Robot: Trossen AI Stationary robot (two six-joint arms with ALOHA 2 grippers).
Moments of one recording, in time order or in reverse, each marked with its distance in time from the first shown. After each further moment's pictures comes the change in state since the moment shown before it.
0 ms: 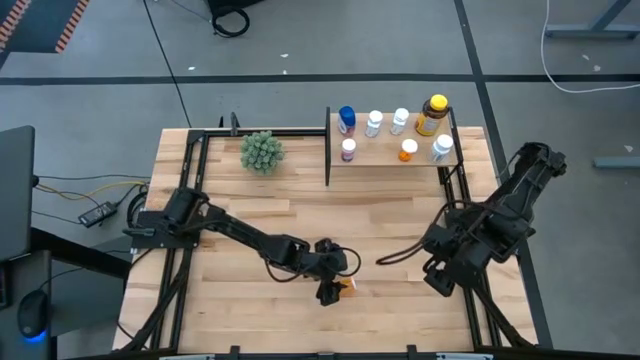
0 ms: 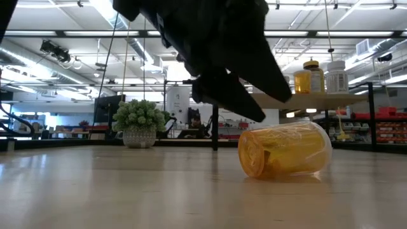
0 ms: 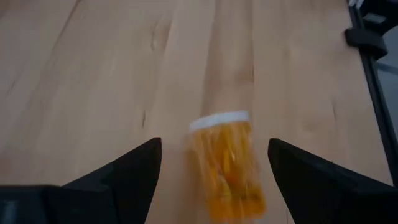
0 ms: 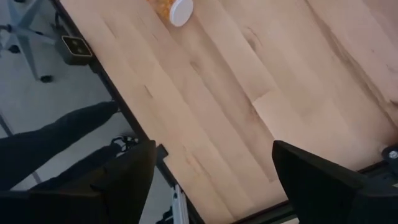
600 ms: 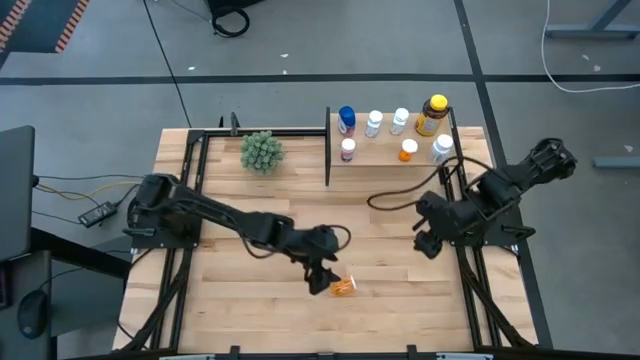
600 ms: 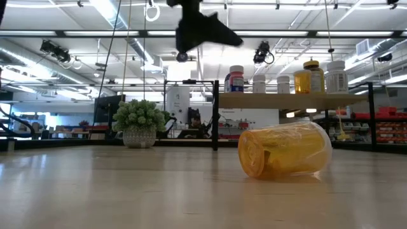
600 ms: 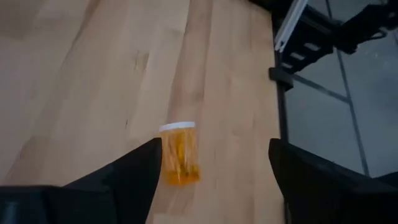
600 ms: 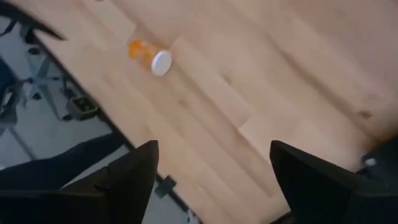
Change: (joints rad) left arm 0.051 -0.250 -0.001 -0.168 0.176 -0.102; right arm -0.297 -0.104 0.000 -0.050 -0.076 -0.089
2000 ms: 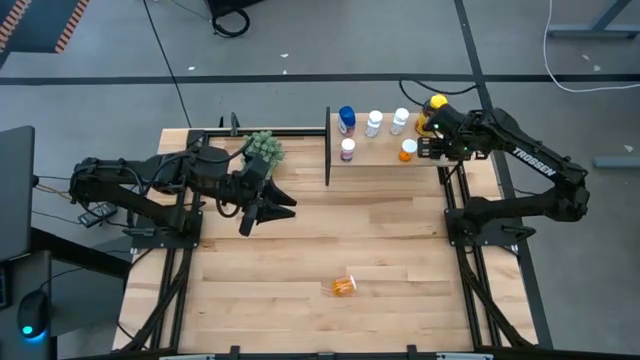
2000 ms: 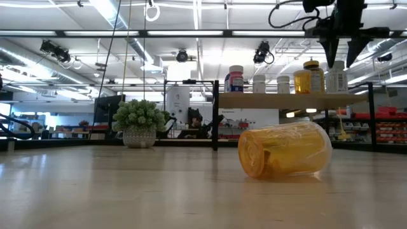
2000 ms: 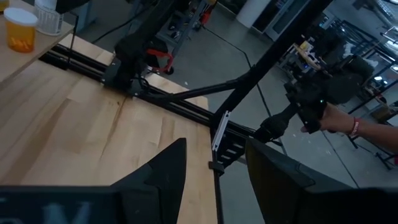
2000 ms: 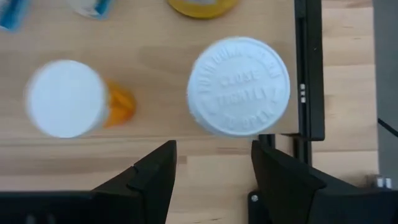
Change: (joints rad) left arm 0.176 -0.600 0.001 -0.167 0.060 0.022; right arm -1.137 -0.089 -0.113 -0.119 0.228 -0.399
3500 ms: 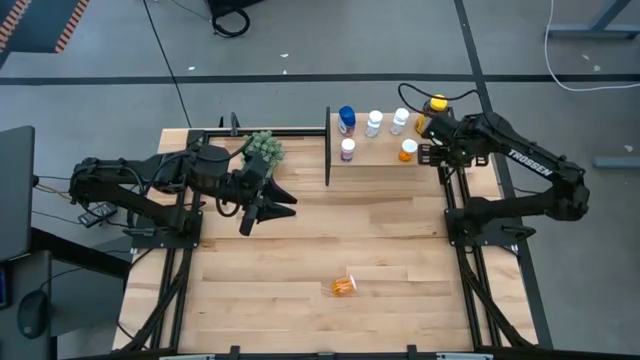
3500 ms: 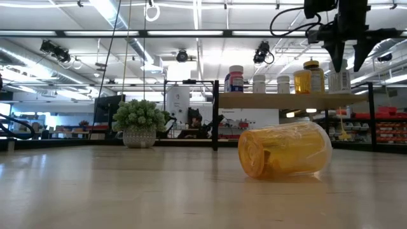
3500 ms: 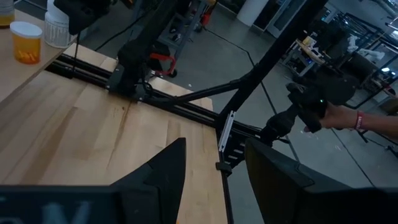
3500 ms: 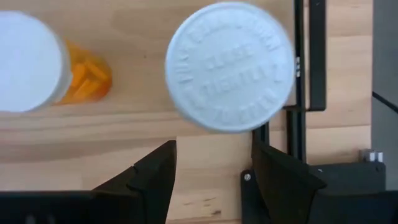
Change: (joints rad) left arm 0.009 0.000 0.000 0.001 -0.003 0.060; right arm 0.025 0.001 -0.049 -0.043 -0.036 0.059
